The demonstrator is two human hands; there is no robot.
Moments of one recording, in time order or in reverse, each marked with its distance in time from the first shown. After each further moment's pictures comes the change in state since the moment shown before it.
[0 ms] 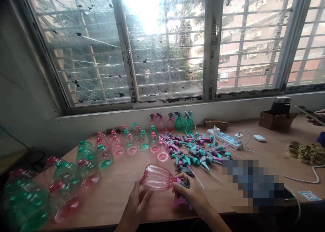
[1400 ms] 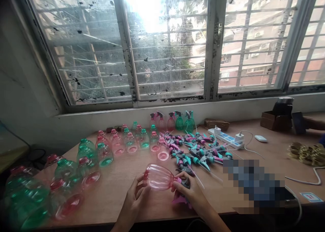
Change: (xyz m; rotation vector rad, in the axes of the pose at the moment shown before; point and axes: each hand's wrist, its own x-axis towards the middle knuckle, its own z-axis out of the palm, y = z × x) left_hand 0.004 0.006 -0.004 -0.333 -0.020 -0.088; right_hand -0.002 0.005 -0.004 -0.067 -0.005 -0.043
